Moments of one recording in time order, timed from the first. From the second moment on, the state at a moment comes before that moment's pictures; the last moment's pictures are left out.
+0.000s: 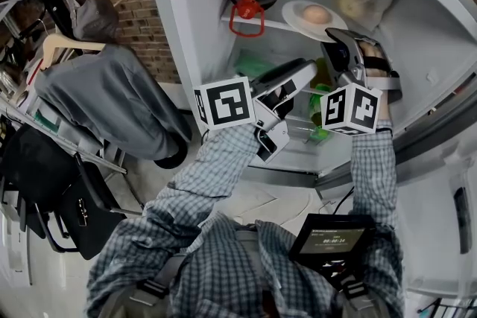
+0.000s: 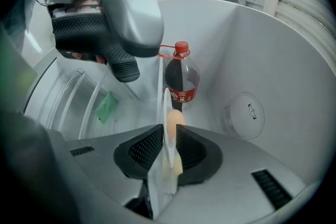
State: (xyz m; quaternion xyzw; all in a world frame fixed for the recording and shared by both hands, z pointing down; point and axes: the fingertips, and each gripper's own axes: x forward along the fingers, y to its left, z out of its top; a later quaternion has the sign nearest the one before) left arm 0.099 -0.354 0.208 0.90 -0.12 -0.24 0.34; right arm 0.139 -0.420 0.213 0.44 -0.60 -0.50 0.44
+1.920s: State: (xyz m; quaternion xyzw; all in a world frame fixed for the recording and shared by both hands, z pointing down) left arm 0.104 -0.363 0.218 0.93 -0.18 -0.22 0.23; right arm 0.141 -0.345 0.246 0.53 -0.76 -0.32 0.21
